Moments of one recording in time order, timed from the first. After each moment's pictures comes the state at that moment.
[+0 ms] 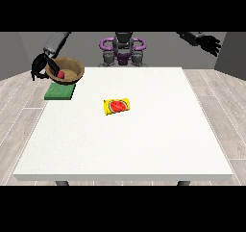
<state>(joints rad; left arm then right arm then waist) -0.36 0.47 0.36 -1.14 0.20 -0.23 -0.30 -0.54 -0.57 -0.29 -0.66 0.03 -0.14 0.02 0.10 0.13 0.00</state>
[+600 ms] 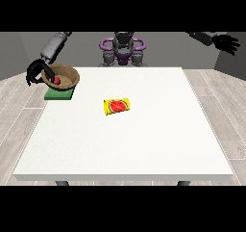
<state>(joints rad) -0.38 0.66 0.52 -0.99 0.30 -0.38 -0.40 -0.56 -0.61 -0.37 -0.62 -0.01 -0.20 -0.05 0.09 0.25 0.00</state>
